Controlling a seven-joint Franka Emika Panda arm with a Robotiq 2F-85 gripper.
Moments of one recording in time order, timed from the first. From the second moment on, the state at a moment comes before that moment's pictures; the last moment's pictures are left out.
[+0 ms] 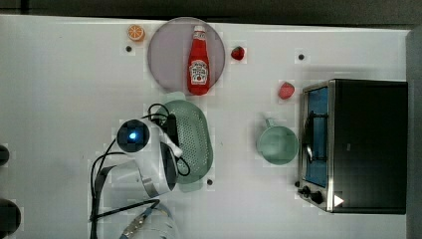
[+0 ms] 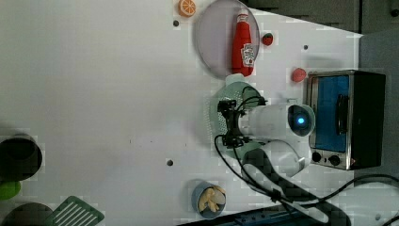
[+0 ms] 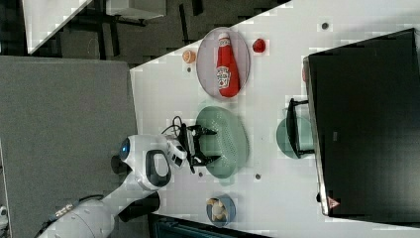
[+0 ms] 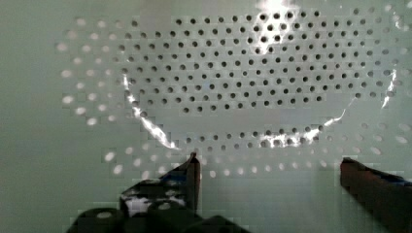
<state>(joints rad) 0.35 0.42 0.01 -2.35 -0.02 1.10 1.01</state>
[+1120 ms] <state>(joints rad) 0.55 0.57 0.04 -2.08 0.19 0.98 1.15</state>
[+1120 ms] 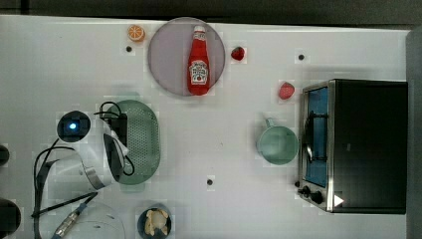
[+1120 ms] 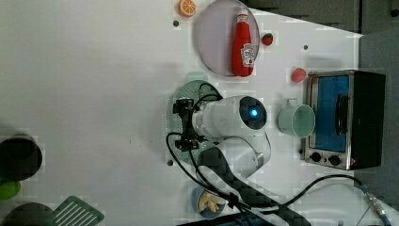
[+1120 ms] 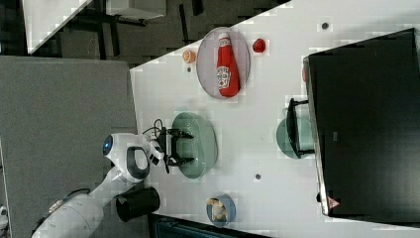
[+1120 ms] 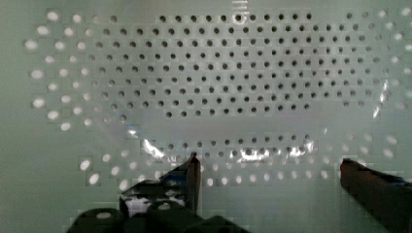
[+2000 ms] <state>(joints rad) 0.68 0.67 0.05 -1.90 0.27 0.97 1.20</state>
